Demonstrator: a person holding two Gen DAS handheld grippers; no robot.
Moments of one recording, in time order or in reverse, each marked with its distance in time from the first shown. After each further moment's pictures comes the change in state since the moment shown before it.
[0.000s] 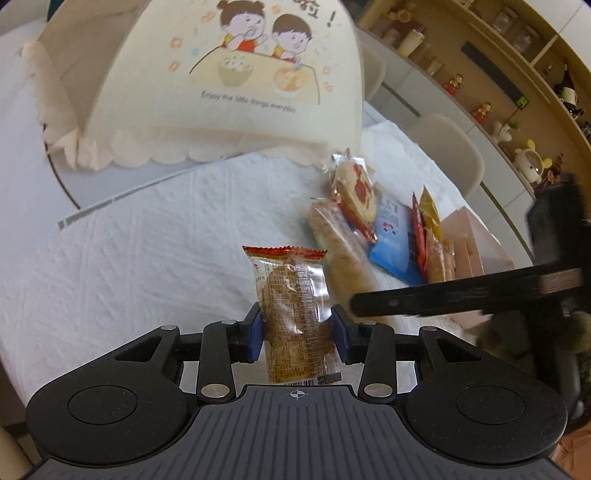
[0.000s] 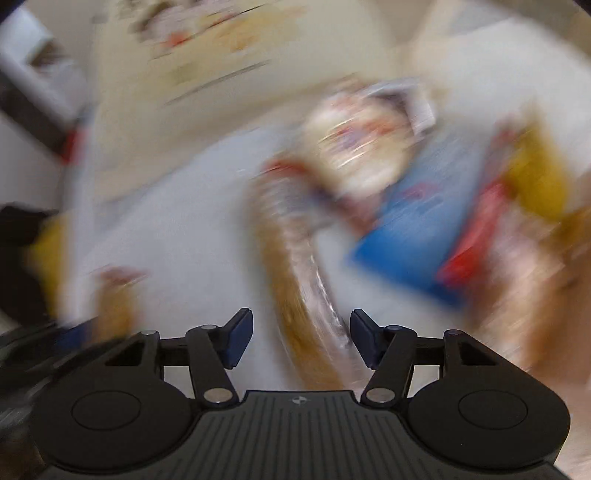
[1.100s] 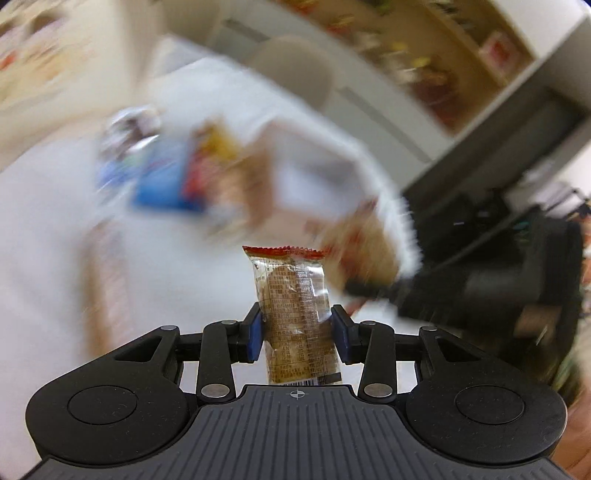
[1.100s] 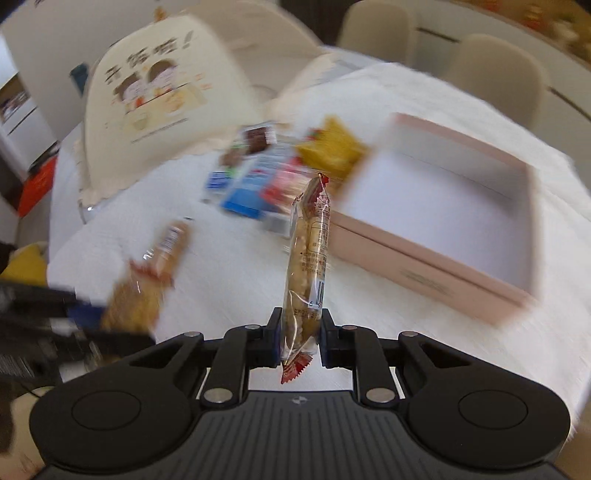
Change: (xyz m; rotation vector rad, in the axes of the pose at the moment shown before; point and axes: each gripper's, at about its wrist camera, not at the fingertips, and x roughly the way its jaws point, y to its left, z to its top) left arm -0.012 -0.173 -0.020 0.318 0.193 -0.338; right arm -0.167 -0.041 -0.161 0.104 -0.278 -0.340
